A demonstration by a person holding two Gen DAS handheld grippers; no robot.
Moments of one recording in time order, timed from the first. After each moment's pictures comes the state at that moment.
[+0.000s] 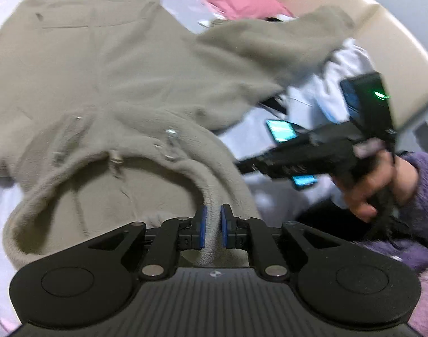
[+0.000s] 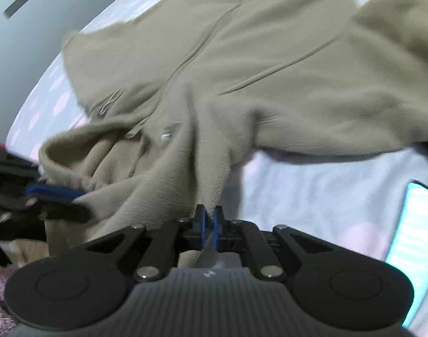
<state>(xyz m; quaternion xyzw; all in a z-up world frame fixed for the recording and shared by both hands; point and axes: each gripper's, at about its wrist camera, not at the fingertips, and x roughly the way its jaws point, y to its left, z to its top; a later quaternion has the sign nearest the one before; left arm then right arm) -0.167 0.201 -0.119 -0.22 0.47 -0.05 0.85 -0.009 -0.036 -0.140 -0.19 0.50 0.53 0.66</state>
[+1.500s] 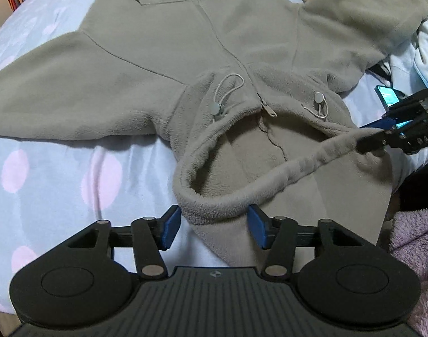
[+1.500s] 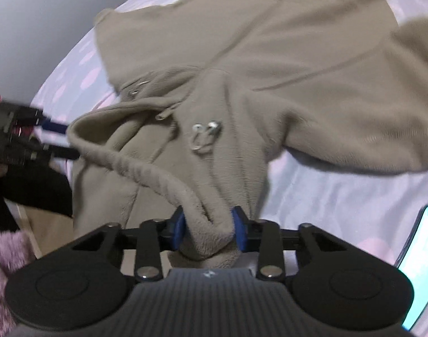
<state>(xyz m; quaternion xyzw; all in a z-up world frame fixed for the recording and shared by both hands) -0.205 0.260 -0.129 -0.12 0.55 0.13 0.81 -0.015 -0.029 -0.144 -0.21 0.50 0.59 0.60</state>
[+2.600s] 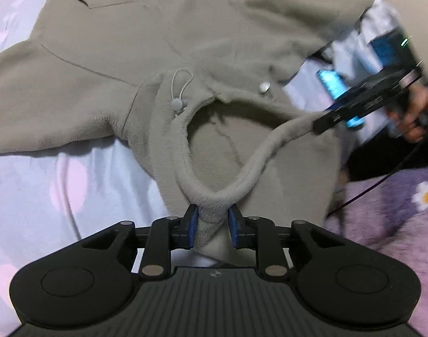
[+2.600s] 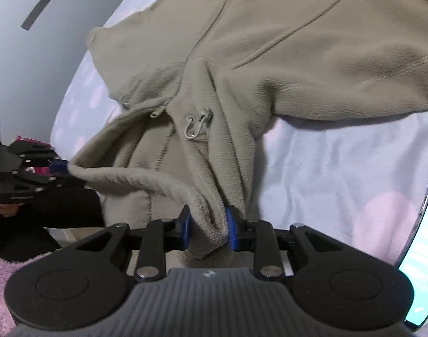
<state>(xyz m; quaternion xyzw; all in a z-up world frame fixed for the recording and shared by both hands) -0.218 0.277 -0.098 -0.16 0.55 -0.01 0.82 0.007 -0.045 -0.143 -0.13 0.59 0.57 0.55</state>
